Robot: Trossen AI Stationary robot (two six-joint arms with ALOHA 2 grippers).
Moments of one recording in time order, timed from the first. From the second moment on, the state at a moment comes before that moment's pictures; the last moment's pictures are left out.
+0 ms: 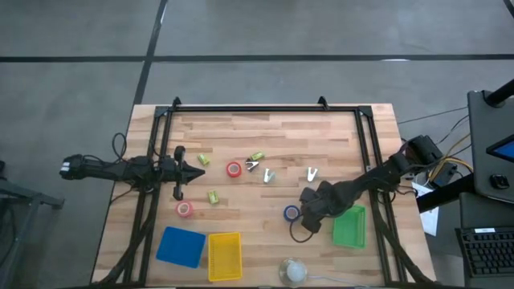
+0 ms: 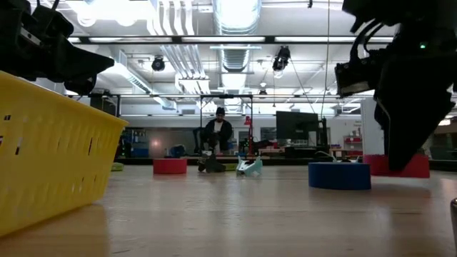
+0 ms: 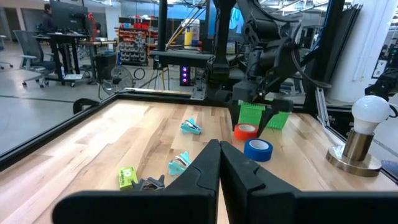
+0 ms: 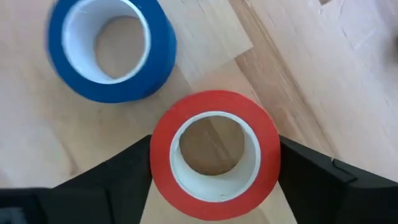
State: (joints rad) left arm -0.12 0.13 0.01 0.09 -0.18 -0.06; right arm 0.41 1.59 0.84 -0.60 0.15 0.96
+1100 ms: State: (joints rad) left arm -0.12 0.13 0.01 0.08 -0.18 -0.06; right arm 0.68 1.19 0.84 -1.01 0.03 1.48
